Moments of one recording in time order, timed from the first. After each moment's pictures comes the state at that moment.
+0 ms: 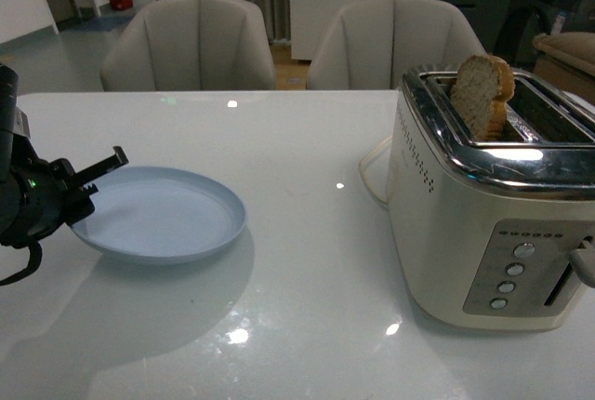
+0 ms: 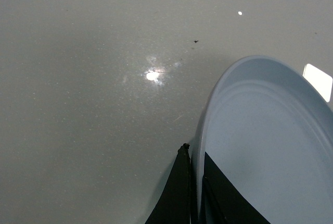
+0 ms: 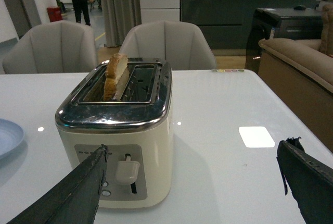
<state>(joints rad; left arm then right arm) -0.05 2.01 0.89 0.46 -0.25 -0.53 0.00 0.00 0.01 0.00 0.00 0.00</state>
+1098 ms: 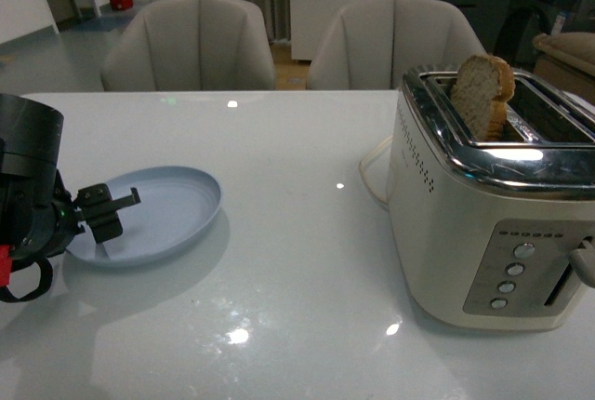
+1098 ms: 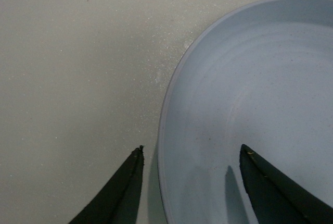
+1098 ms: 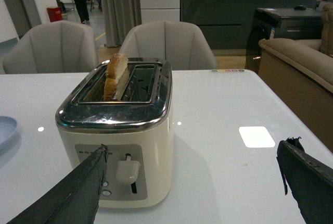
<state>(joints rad) -0.05 2.17 1.00 0.42 -0.37 -0.39 0.00 0.00 0.01 0.00 0.00 0.00</state>
